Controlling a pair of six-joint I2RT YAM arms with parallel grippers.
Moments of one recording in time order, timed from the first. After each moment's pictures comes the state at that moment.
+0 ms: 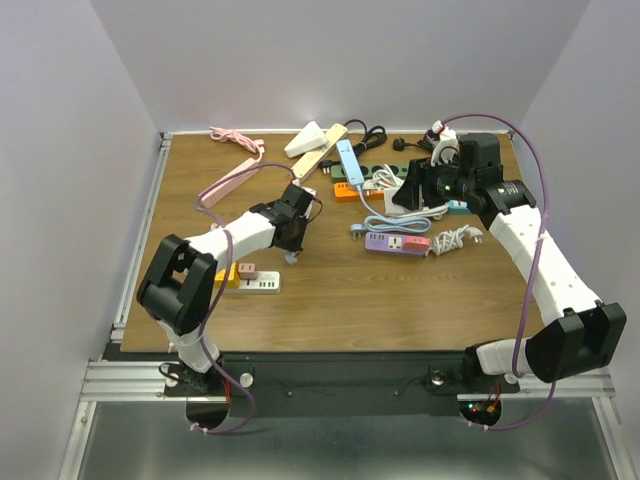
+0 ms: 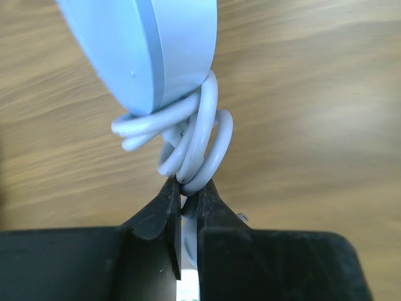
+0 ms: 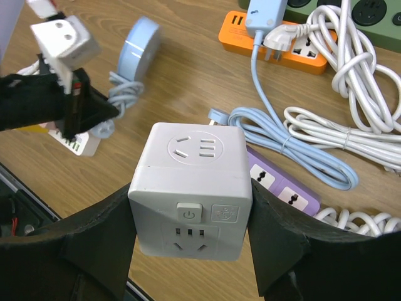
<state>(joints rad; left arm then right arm) -0.59 1.70 1.12 -0.48 -0.23 -0.20 0.24 1.34 1.32 -0.59 -0.45 0.14</state>
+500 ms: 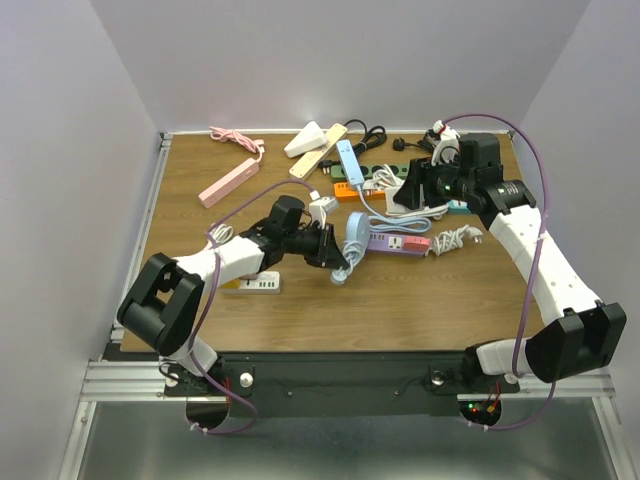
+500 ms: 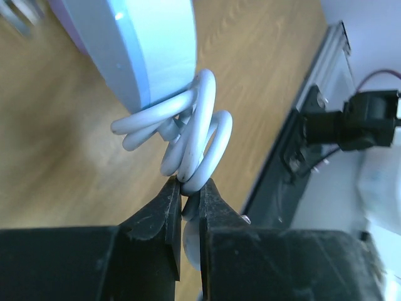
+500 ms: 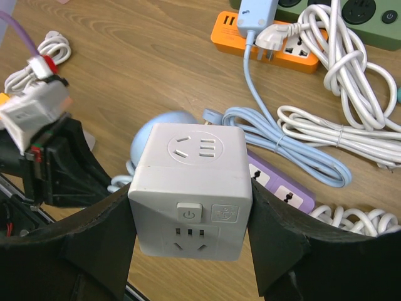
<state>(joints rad) -0.61 1.53 0.87 0.05 0.67 -0.45 0.24 1.34 1.32 -0.59 -0.42 0.14</state>
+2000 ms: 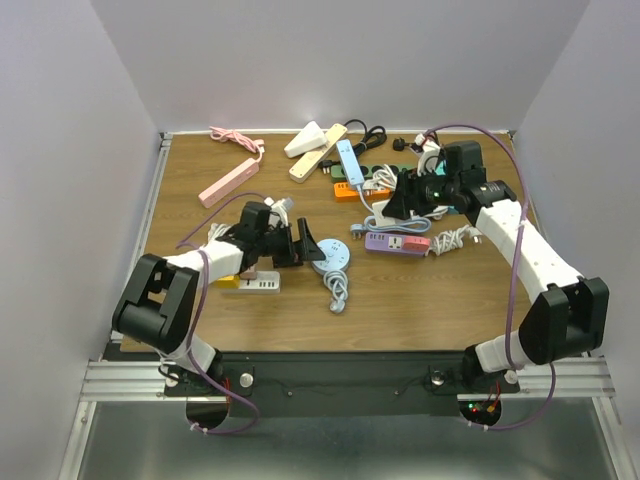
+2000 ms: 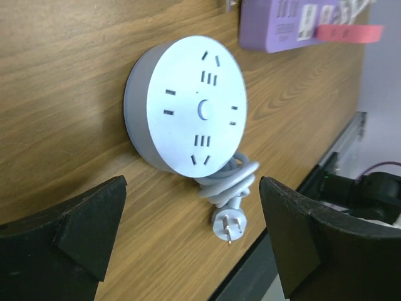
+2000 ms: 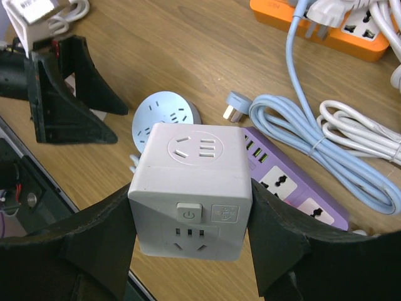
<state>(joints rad) -0.38 1.53 0.71 0.08 0.59 -0.60 0.24 1.43 1.26 -0.53 -0.58 0.08</state>
